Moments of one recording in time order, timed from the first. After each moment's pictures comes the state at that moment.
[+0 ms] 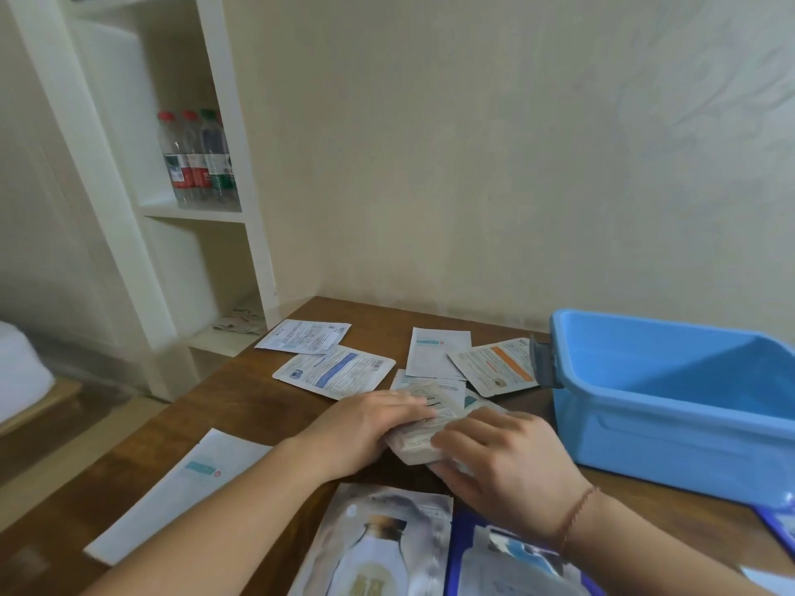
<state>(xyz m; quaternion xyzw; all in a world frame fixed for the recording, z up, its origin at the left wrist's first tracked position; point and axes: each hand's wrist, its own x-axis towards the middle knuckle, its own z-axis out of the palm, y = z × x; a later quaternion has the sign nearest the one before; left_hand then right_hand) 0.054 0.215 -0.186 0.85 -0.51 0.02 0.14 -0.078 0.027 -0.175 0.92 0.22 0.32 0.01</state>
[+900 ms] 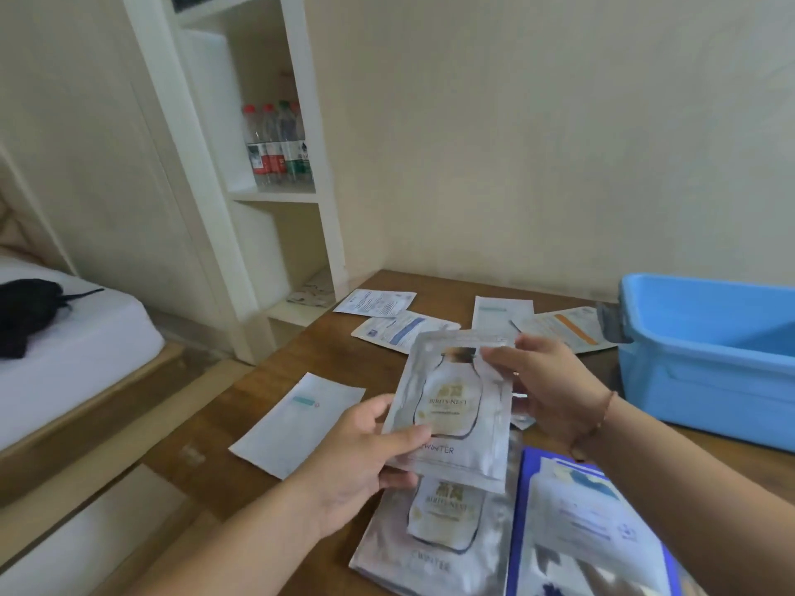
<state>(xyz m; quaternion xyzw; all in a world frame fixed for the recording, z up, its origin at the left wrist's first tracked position) -0.079 0.298 -0.159 0.66 -0.07 -0.27 0.70 -0.071 0.082 -0.135 0.66 -0.14 0.01 -0.74</state>
